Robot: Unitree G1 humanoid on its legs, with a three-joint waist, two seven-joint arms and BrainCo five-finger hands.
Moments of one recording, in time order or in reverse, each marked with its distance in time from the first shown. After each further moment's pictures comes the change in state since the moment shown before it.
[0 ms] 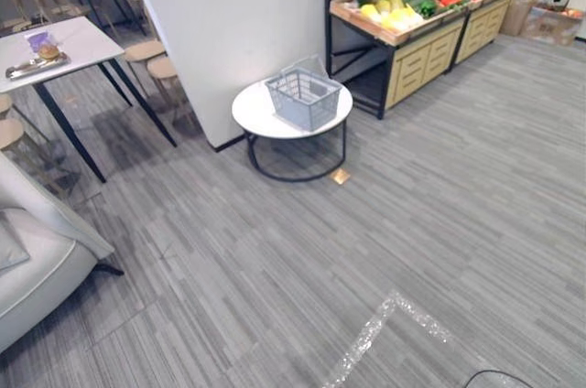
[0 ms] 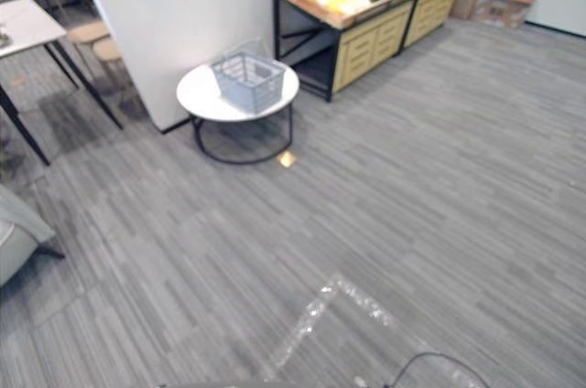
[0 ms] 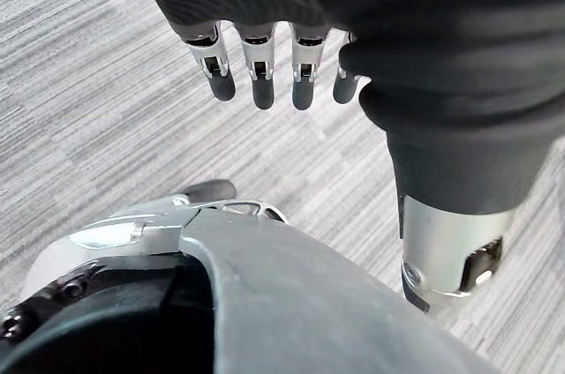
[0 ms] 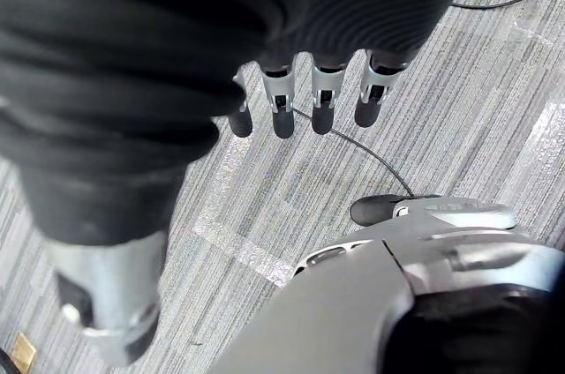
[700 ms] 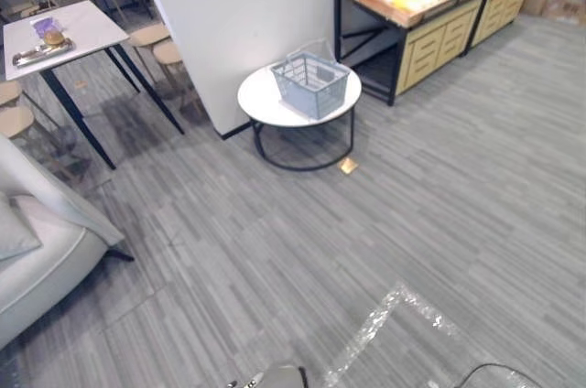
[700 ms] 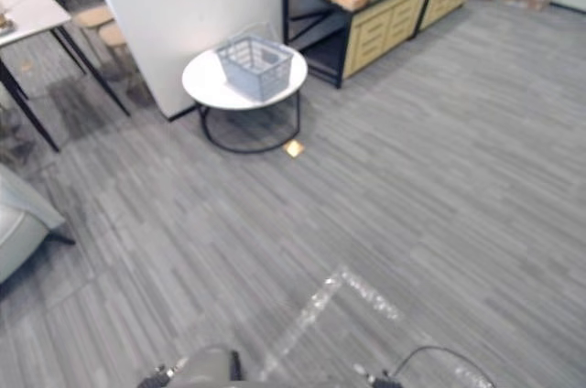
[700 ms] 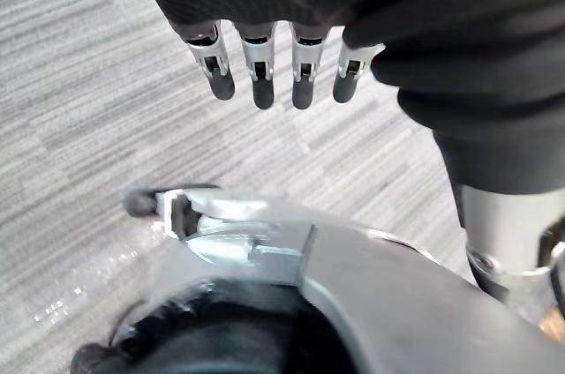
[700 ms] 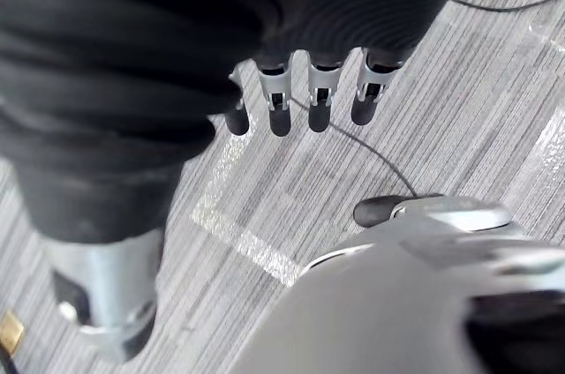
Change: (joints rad) left arm -0.036 -0.009 0.061 -0.048 -0.006 0.000 0.008; right arm -0.090 -0.027 0.063 -0.009 -0.003 0.009 -0.009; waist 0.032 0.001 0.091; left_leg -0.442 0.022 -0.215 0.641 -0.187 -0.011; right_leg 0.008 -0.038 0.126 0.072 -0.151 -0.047
